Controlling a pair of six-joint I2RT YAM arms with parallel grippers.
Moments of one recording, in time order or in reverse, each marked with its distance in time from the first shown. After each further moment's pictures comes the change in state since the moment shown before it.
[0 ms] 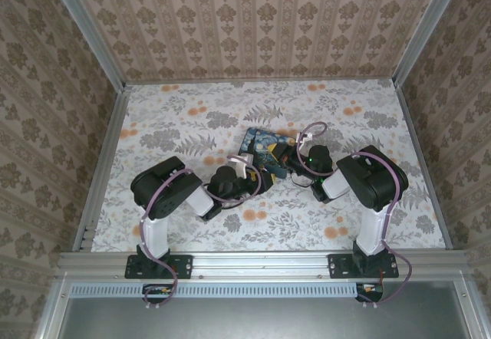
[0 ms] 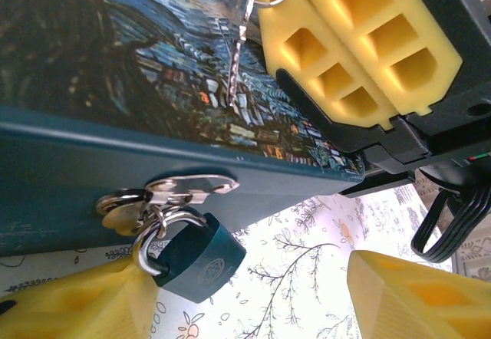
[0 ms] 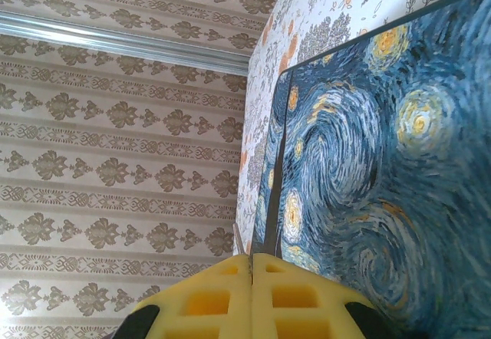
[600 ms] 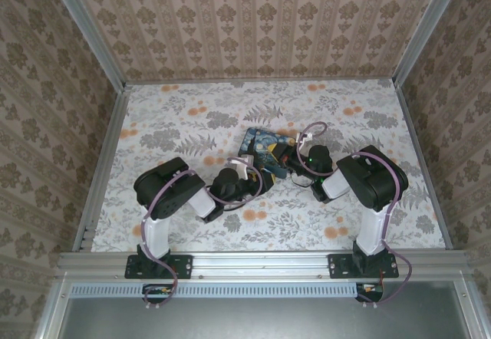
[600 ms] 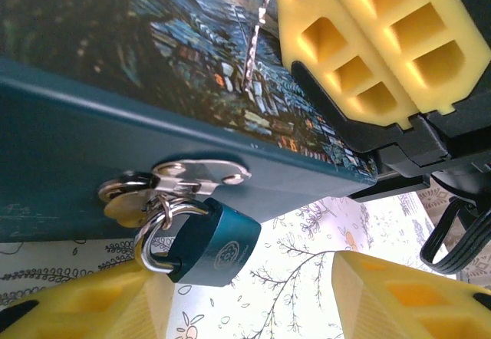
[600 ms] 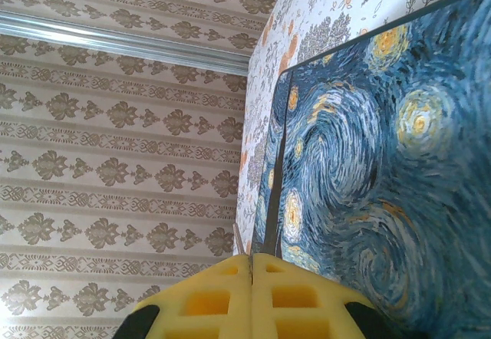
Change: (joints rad) left arm -0.032 0.015 0.003 0.010 -0.068 -0.035; right arm 0.000 0.000 0.000 0.000 0.000 0.000
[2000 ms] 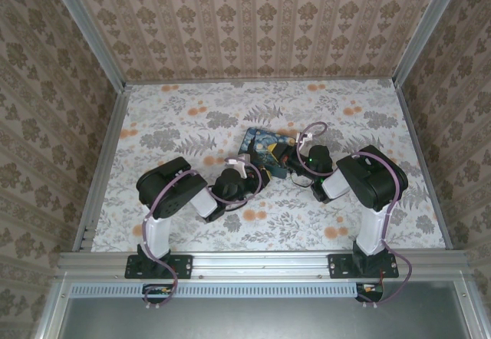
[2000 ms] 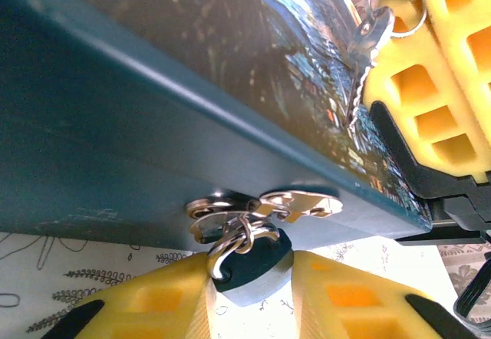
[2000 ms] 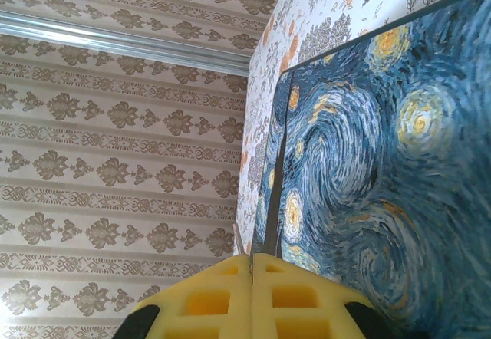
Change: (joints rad) left arm -0.008 0.018 0.017 -0.027 -0.111 -0.111; right arm 0.000 0.002 0.000 0.005 0.000 0.000
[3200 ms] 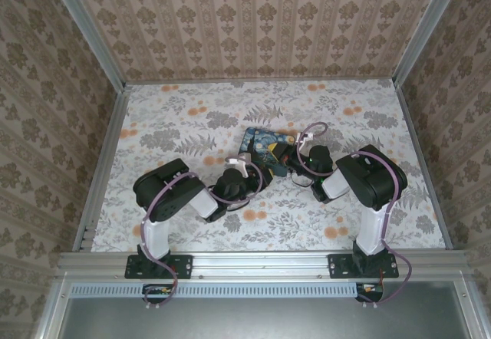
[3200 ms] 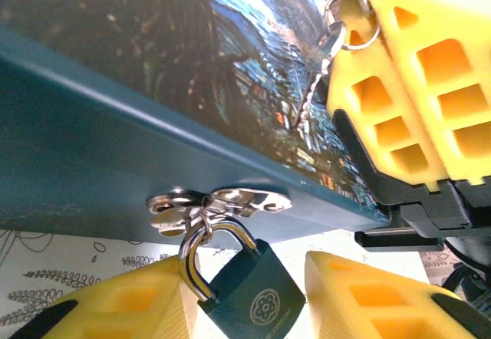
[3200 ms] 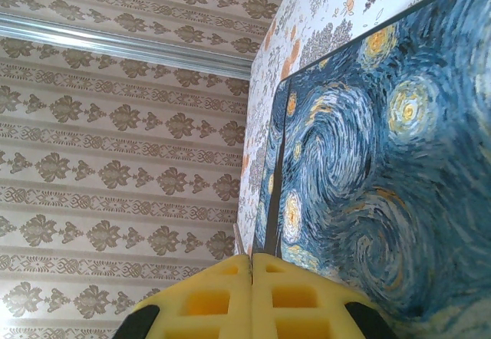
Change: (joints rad) left arm -0.026 -0.044 0.005 -0.029 -0.037 -0.045; right arm -0.003 0.010 0.000 0.018 0.004 0.000
